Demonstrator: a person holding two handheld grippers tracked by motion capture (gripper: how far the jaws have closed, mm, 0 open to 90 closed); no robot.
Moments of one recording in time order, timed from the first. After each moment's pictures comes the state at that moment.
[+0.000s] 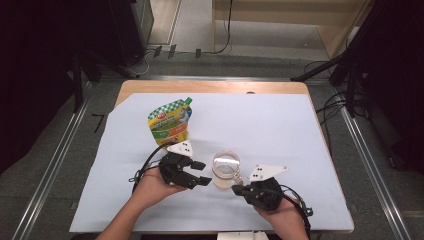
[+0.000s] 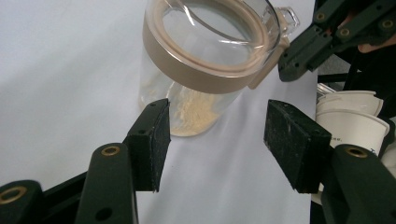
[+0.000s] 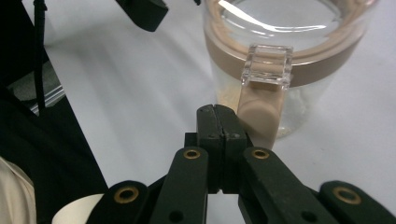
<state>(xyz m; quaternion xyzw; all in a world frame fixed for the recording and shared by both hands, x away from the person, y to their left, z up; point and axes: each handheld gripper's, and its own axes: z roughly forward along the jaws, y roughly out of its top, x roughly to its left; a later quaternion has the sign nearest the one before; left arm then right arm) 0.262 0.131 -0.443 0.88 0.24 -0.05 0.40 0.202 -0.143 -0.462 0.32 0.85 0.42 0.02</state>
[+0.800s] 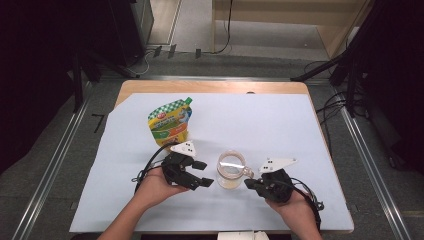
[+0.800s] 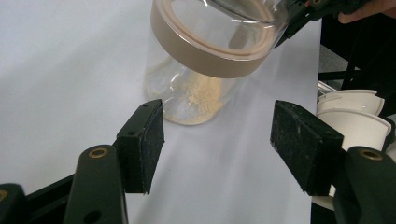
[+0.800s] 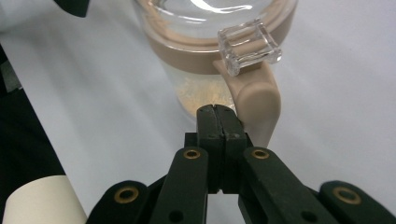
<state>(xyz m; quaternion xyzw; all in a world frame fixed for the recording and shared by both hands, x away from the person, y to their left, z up) 0.264 0.125 -0.445 0.89 0.24 -0.05 0.39 0.221 -0.169 -0.464 0.34 0.86 0.38 0.04</state>
